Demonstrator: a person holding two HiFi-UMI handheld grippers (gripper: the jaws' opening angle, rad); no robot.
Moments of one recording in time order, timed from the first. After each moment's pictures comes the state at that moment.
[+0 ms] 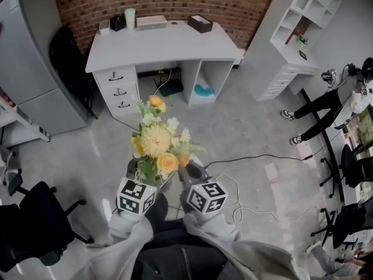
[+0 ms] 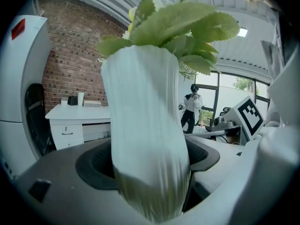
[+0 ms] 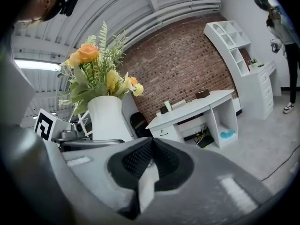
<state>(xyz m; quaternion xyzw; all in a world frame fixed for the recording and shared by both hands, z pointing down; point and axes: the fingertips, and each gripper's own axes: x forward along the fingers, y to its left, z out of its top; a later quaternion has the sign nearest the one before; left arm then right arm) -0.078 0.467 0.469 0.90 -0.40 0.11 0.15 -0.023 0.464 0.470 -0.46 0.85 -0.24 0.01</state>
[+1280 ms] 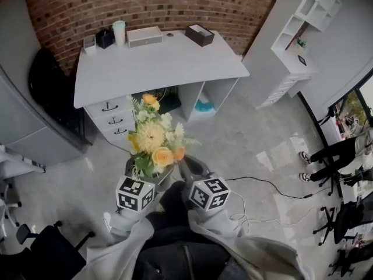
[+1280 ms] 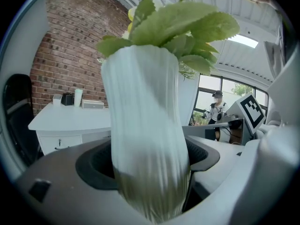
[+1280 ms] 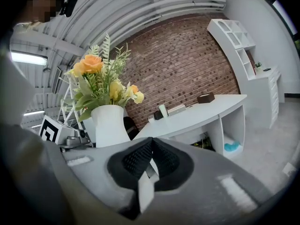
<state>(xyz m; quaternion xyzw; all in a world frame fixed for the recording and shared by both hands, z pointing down) -0.167 0.191 0.472 0.91 -0.37 0.10 0.17 -0.101 0.193 0.453 -0.50 0.84 -0.23 0.00</state>
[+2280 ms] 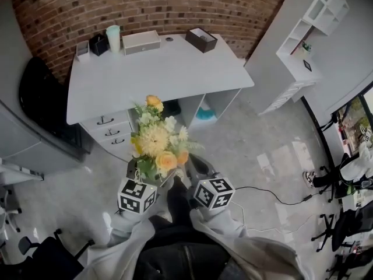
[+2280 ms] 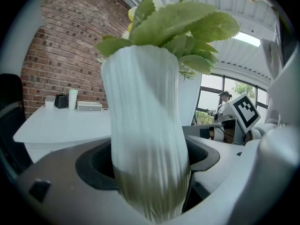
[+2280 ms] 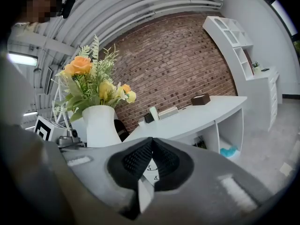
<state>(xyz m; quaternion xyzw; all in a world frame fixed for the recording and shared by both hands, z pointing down) -0.133 0.073 0.479 0.91 -0.37 0.11 0.17 -0.051 0.068 0.467 -0.52 0.82 -0.24 0.00</state>
